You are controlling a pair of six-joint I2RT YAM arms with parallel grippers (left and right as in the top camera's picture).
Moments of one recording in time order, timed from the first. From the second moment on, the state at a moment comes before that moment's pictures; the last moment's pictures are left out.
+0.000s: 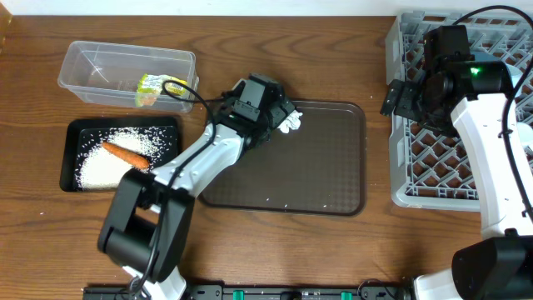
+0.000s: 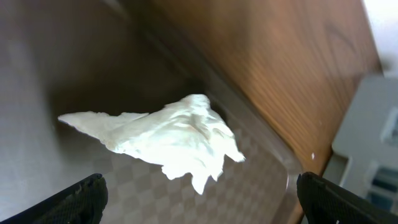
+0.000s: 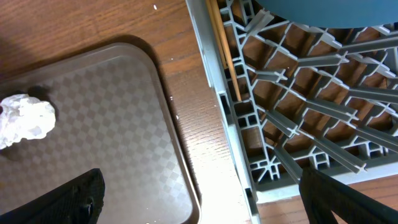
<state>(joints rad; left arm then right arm) -0.47 1.83 1.17 -0.25 0.05 -1.23 0.07 1.66 1.61 -1.23 0.05 0.44</state>
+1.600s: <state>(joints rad) -0.47 2.00 1.17 -0.13 0.07 -1.55 0.07 1.66 1.61 -1.23 0.05 0.44</state>
